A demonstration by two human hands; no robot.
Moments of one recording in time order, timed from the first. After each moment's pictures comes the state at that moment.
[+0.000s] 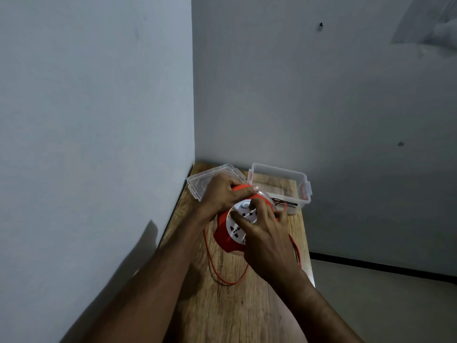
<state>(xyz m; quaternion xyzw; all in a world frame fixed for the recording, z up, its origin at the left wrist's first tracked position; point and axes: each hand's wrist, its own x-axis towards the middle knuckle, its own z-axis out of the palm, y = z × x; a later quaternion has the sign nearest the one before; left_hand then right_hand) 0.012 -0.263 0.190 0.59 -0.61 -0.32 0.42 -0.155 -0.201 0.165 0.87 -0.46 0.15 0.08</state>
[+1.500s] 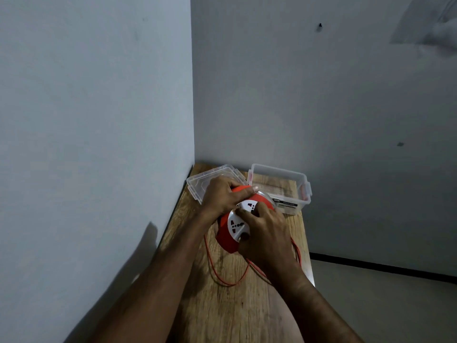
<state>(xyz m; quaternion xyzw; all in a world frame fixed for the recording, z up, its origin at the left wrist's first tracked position) 0.007 -0.264 0.184 0.63 -0.58 -0.29 0.43 -0.149 -0.211 0.168 0.85 -0.46 0.24 0.05</state>
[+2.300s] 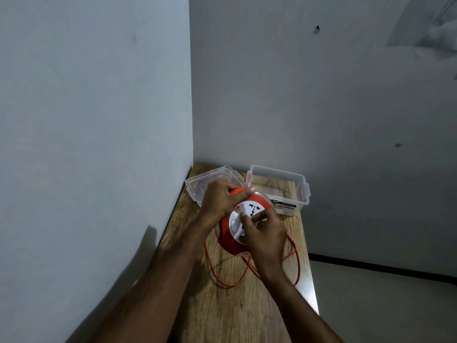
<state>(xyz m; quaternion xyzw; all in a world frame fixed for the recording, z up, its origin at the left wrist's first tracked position) 0.008 -0.270 0.167 0.62 -0.59 -0.24 0.45 -0.128 -0.205 0.158 0.58 -0.60 0.47 -0.29</state>
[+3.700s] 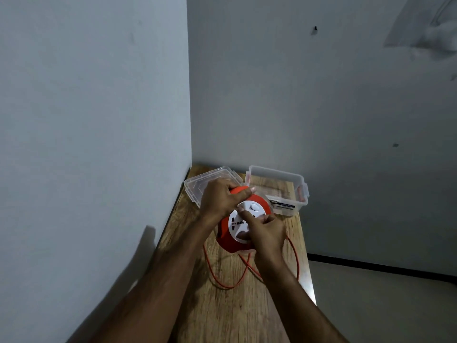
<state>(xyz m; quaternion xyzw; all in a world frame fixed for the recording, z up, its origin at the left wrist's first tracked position) 0.007 -0.277 0.163 0.63 -0.60 -0.20 0.46 -0.125 -0.220 0.159 0.41 -0.63 0.48 -0.45</state>
